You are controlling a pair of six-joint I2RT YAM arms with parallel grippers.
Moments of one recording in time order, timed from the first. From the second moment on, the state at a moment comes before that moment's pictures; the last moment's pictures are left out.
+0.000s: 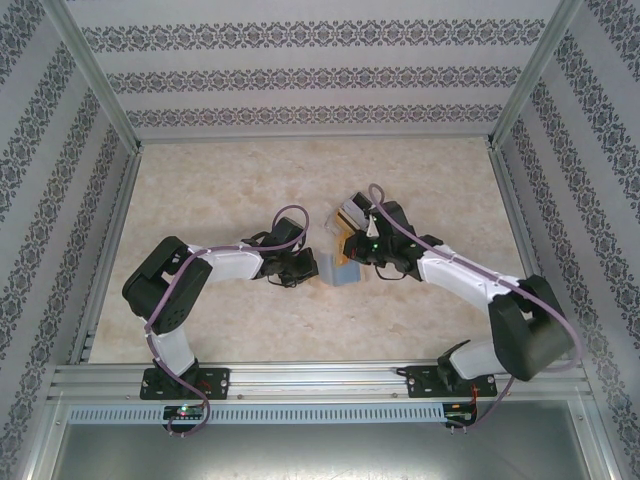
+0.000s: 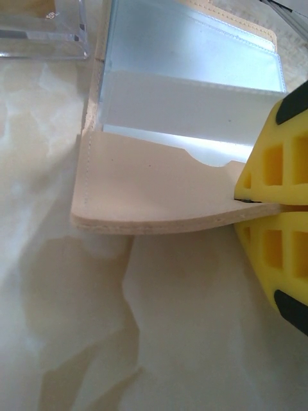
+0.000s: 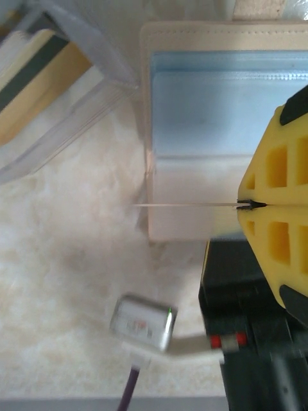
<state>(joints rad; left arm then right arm) -0.62 1.79 0.91 -0.11 0.34 -1.01 0.52 1.44 0.79 -0.19 -0.33 0.78</state>
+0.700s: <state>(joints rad) -0.62 1.58 0.84 -0.21 0.17 -0.99 0.55 1.59 0.78 -0.16 -0.32 0.78</state>
